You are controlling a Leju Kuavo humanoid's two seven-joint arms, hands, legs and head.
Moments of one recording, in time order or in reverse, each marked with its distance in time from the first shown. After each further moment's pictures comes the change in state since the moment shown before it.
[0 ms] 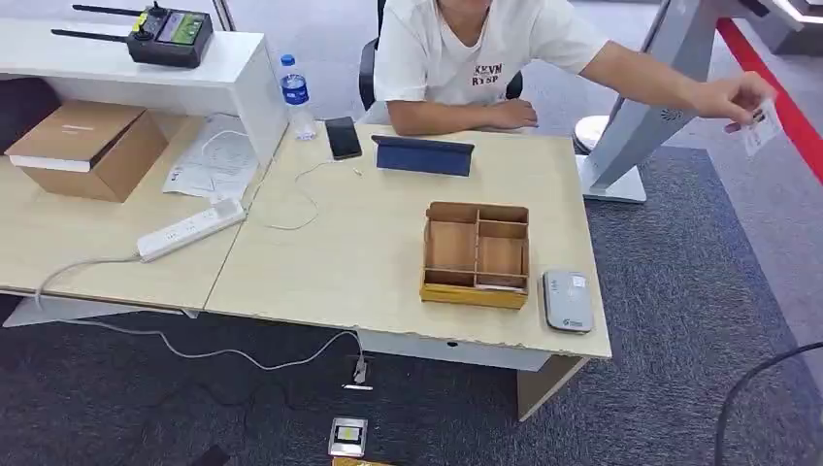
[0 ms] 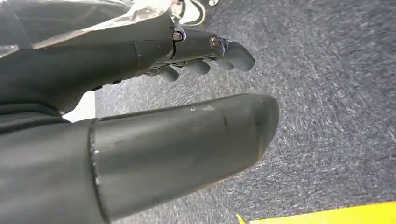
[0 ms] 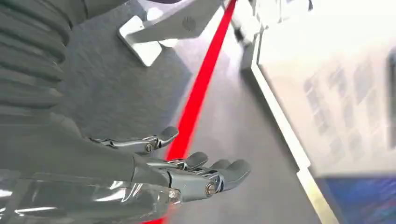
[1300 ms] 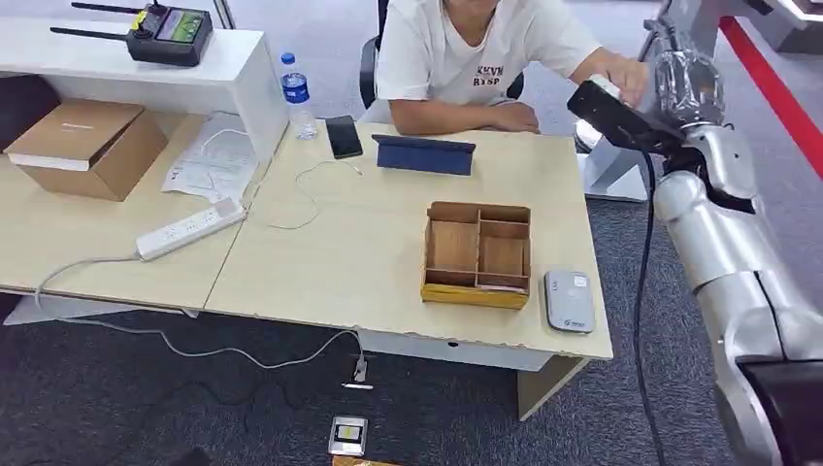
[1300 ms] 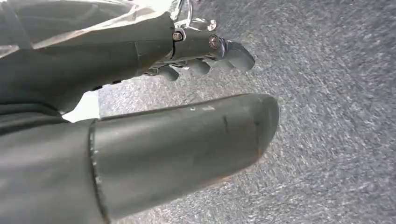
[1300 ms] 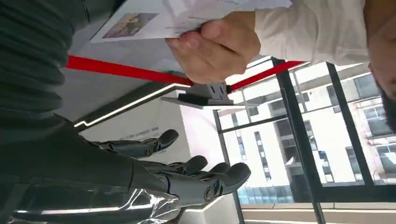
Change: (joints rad) left arm 0.004 0.103 -0.034 0.000 -0.056 -0.086 -0.052; right arm -0.597 0.205 0.835 0.565 1.054 0.222 0.001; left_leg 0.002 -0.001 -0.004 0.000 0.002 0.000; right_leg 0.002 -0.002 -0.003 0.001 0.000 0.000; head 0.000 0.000
